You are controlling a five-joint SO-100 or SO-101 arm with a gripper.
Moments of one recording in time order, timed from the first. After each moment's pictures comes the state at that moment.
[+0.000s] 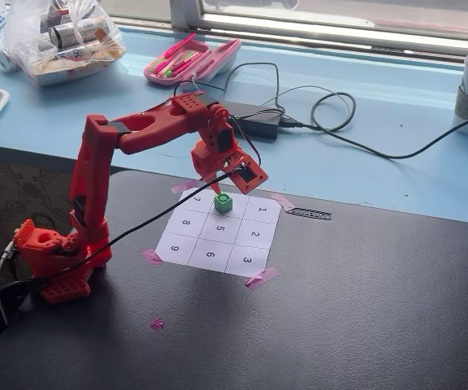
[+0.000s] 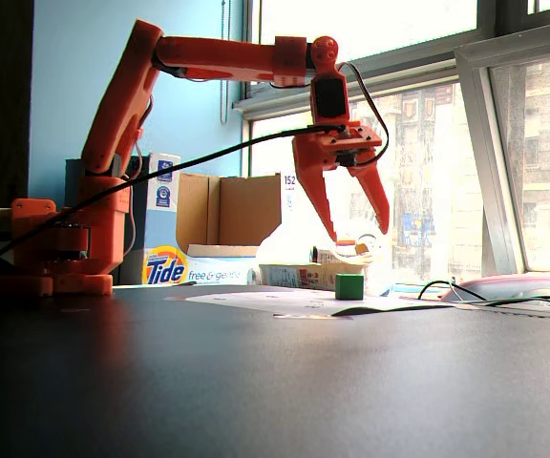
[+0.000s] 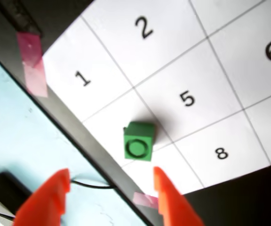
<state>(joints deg) -45.5 80.6 66.1 75.5 -2.0</state>
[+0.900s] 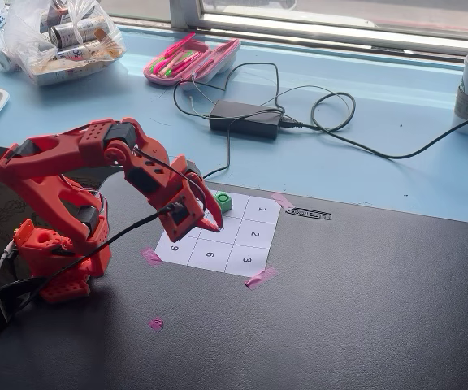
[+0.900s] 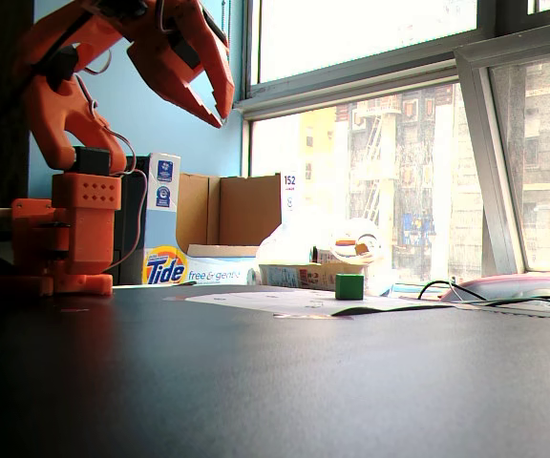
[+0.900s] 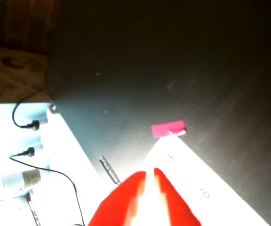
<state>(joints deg) -3.3 140.7 117.2 52.6 -16.3</state>
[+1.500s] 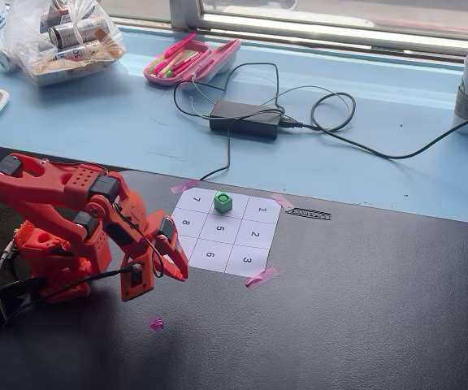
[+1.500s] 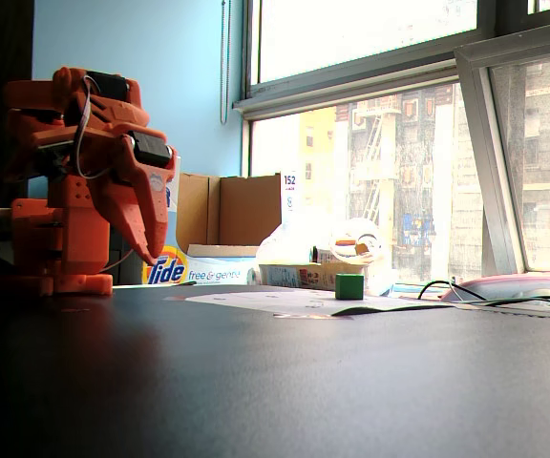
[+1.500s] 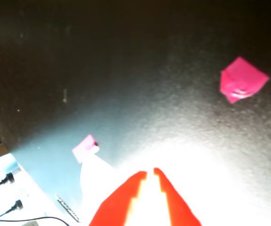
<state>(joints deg) 1.8 164.4 161.5 40.6 -1.8</state>
